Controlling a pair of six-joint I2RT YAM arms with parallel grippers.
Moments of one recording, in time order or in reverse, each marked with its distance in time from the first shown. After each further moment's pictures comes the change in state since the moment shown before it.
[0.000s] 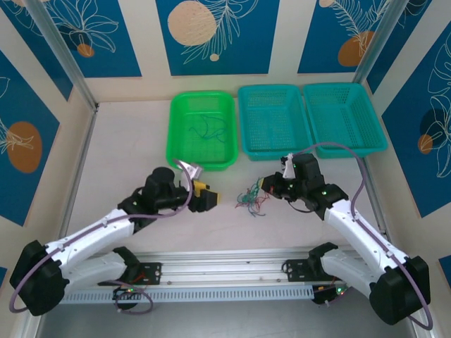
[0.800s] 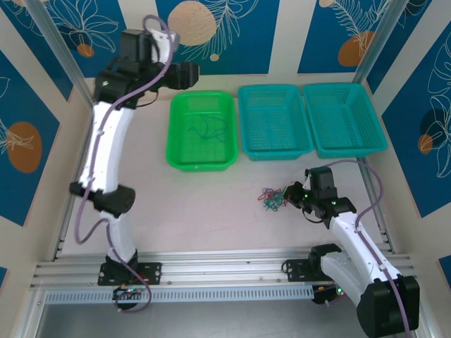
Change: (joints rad) left arm 0.377 0.793 1.995 -1.233 -0.209 0.312; right arm -0.233 -0.091 -0.194 -0.071 0.105 -0.118
